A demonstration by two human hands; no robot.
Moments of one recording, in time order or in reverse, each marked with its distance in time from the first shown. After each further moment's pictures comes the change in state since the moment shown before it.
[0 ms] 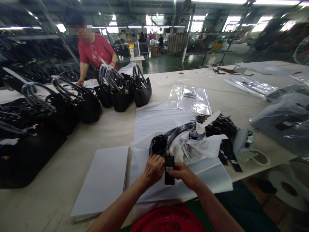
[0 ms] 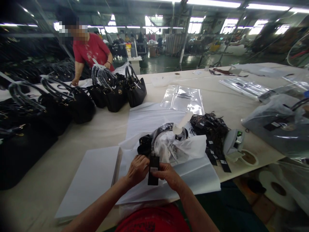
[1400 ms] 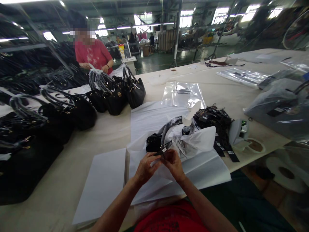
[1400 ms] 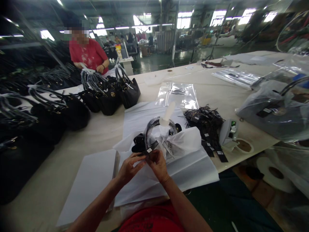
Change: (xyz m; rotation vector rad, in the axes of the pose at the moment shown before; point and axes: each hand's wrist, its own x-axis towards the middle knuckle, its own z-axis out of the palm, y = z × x) left_hand 0.006 -0.004 -0.028 -0.453 -0.121 -0.257; right_hand 0.028 0.012 0.028 -0.005 0.376 -0.562
